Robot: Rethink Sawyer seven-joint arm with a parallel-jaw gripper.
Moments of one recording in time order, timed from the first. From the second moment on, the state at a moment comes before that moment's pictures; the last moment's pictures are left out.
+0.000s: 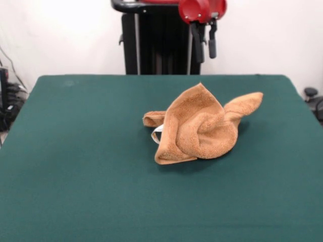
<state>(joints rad) -0.76 -1.03 0.96 2.15 -0.84 0.43 1.51</state>
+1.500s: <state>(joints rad) -0.65 -1.05 0.84 2.09 -0.91 0.32 1.51</state>
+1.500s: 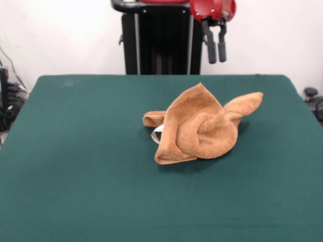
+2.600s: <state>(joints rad) -0.65 -0.94 0.78 2.09 -0.96 0.36 1.51</state>
